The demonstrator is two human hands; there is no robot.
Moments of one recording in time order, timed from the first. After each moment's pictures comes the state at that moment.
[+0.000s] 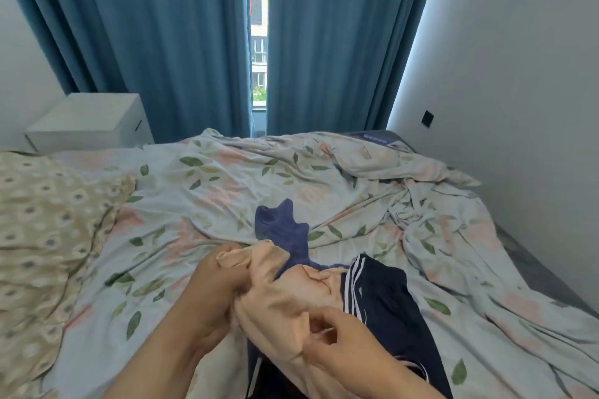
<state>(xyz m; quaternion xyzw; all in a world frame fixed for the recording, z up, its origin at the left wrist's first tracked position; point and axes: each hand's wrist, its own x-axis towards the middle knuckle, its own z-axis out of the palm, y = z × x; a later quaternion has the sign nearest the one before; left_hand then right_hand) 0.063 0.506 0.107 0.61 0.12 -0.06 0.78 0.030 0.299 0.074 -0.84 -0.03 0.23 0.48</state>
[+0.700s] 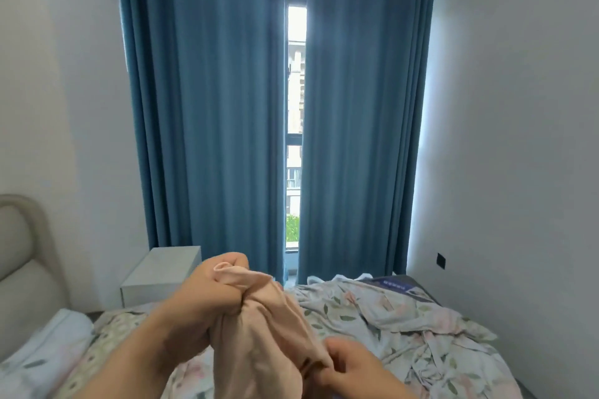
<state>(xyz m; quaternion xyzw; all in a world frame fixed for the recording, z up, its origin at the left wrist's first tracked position) -0.080 0.591 0.545 0.70 -0.08 0.05 0.71 -0.045 0.362 0.451 -0.85 -0.21 0.15 0.46</state>
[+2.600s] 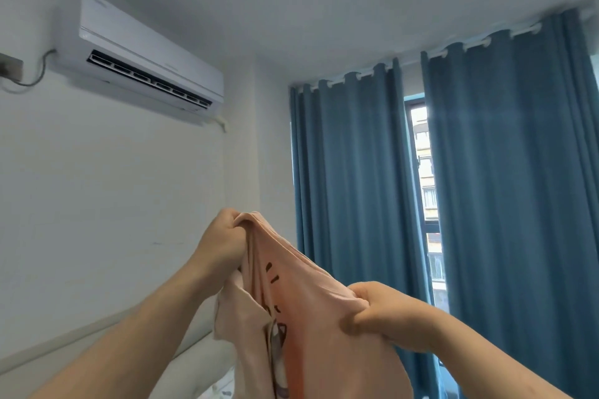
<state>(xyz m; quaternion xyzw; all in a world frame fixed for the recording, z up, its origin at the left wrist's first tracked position) -0.282 0.538 0.762 0.81 0.11 0.47 0.35 -0.115 0.328 0.680 -0.70 -0.51 0.20 0.45</state>
